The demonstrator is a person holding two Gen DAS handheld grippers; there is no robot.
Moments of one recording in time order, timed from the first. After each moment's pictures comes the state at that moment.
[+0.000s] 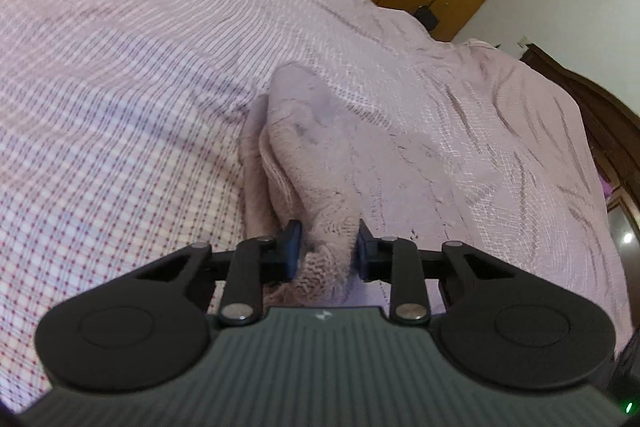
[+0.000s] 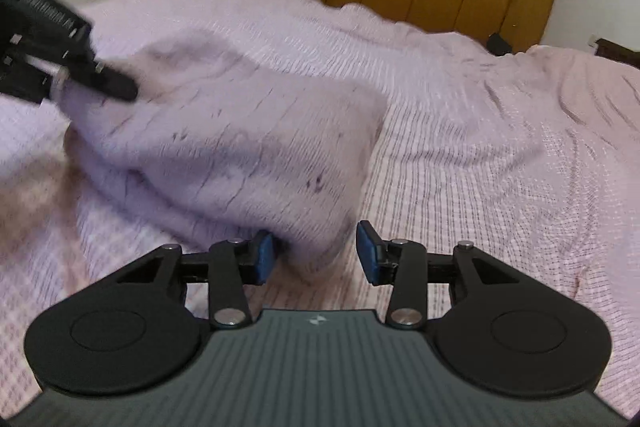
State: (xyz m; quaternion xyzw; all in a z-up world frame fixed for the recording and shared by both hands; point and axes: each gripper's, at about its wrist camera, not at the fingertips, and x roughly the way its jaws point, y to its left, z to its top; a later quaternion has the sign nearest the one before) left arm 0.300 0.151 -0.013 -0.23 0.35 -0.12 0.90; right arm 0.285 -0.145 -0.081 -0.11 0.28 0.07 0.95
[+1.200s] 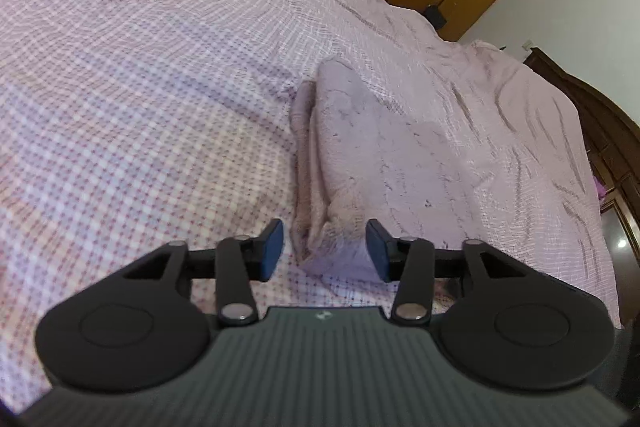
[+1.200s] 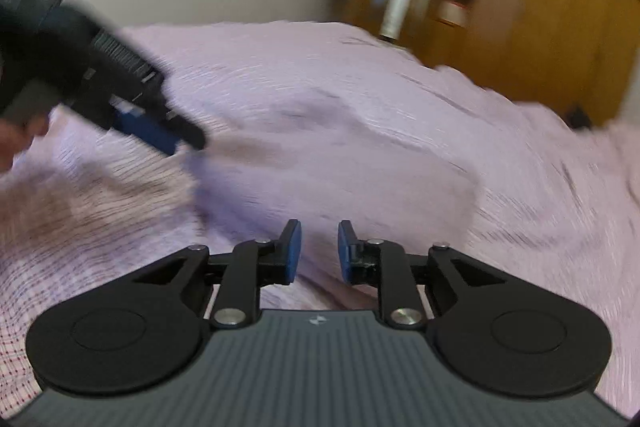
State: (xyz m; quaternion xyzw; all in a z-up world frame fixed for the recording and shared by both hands) left arm 0.244 0.197 -0.007 -0.26 0.37 -0.11 0.89; right arm 0.237 -0.076 -0.055 -0.23 0.23 0.23 0.92
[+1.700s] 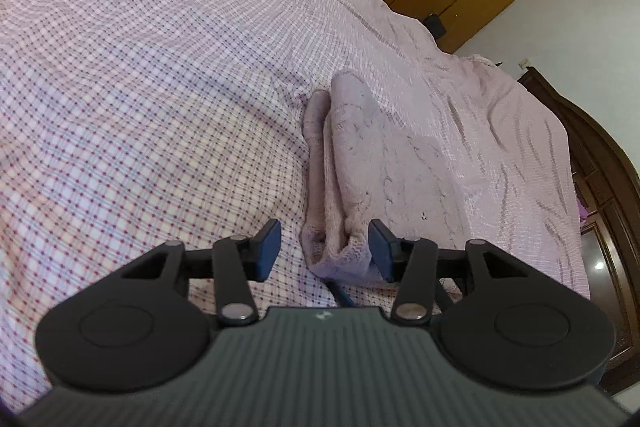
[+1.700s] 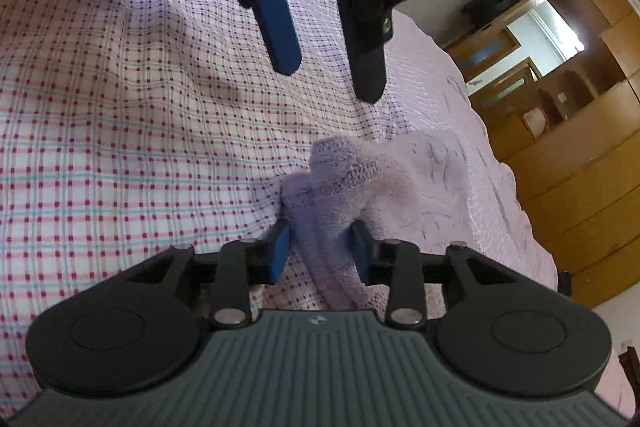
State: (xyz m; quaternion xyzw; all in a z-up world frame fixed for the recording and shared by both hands) left arm 0.237 0.229 0.000 -0.30 0.37 -0.12 0.87; right arm 0.250 0.013 -0.108 -0.49 0.18 0.27 0.81
